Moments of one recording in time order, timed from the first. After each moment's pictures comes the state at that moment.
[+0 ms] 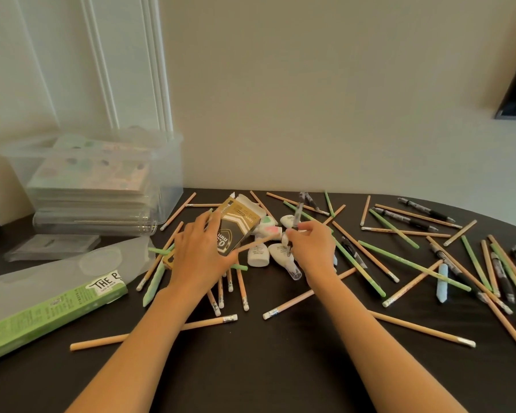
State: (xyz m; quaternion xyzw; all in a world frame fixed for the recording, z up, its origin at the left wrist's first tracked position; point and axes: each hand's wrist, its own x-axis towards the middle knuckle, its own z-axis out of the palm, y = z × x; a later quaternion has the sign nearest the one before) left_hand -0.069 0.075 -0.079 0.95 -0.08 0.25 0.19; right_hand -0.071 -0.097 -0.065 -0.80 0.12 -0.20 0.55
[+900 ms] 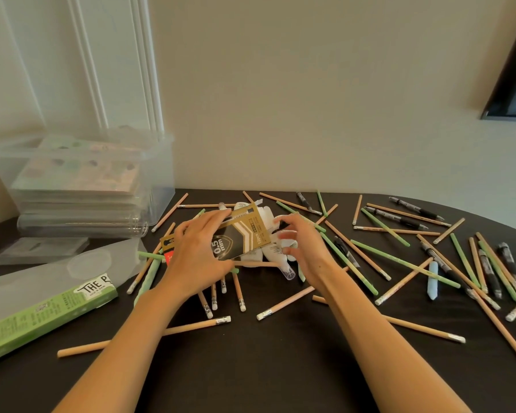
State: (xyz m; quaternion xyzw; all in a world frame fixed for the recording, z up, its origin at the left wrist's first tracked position) left_hand -0.070 0.079 -0.073 0.90 -0.20 0.25 0.29; right_hand -0.075 -0.103 -0.048 -0.70 0.08 -0.02 0.71
